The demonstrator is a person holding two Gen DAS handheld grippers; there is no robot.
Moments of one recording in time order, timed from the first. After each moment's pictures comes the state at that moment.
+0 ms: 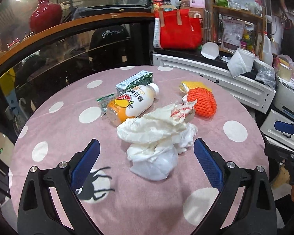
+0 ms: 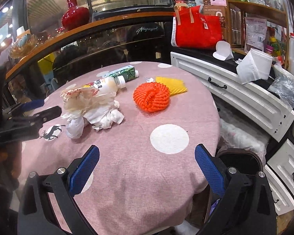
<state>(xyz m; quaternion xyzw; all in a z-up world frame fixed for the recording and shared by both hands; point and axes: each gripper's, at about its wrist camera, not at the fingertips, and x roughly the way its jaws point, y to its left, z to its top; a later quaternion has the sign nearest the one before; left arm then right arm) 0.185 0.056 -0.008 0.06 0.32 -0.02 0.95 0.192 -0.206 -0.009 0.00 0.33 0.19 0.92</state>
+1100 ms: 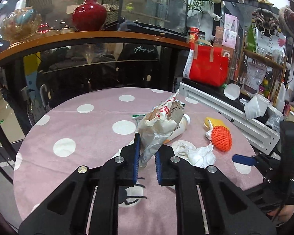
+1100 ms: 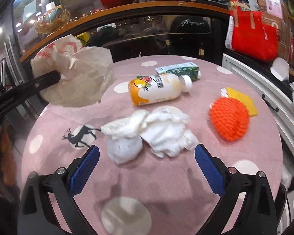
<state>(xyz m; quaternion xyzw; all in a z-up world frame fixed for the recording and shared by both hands) 0.145 0.133 0.029 -0.06 0.23 0.05 0.97 0.236 -0.080 -0.006 -0.05 0.34 0.32 0.88</state>
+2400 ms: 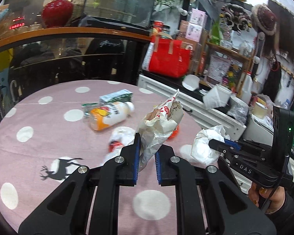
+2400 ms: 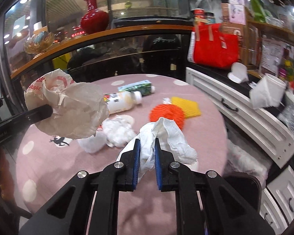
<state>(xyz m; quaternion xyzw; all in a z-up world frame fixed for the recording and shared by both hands) 0.124 0.033 0.029 -0.07 0.25 -0.08 0.96 0.203 -0.205 0.022 -0.03 0.29 0.24 0.93</state>
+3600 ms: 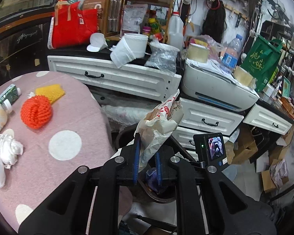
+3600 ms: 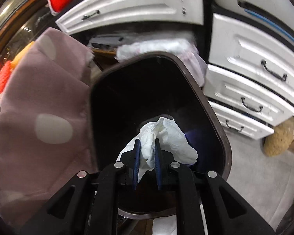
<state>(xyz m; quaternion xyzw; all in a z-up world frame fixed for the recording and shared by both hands) 0.170 -0.208 -0.020 0.04 0.34 -0.30 0.89 0.206 -0.428 -0.180 0.17 0.51 -0.04 0.84</state>
